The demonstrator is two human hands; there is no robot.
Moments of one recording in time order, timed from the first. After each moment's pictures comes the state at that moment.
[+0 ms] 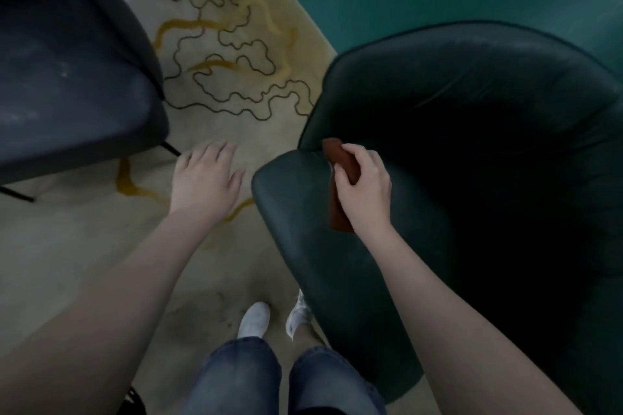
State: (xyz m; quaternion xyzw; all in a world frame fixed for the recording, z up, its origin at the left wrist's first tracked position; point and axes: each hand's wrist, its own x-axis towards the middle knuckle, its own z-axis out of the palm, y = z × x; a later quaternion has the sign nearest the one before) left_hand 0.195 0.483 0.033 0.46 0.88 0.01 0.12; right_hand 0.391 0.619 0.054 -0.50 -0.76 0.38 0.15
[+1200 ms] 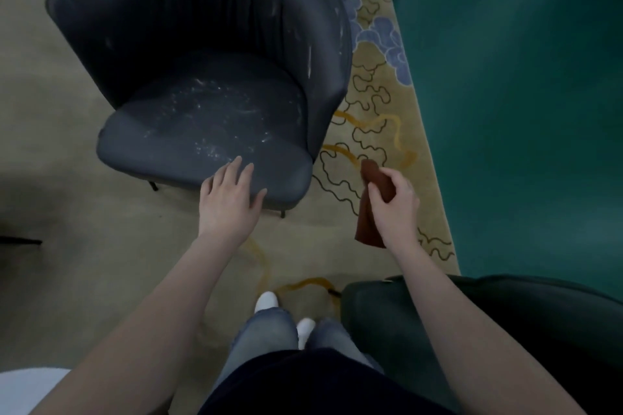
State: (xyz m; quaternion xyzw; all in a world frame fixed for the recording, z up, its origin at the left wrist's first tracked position) left_hand -0.117 0.312 0.133 0.19 0.97 0.12 0.10; right_hand -0.010 0.548 0.161 -0.37 -0.83 0.40 0.11
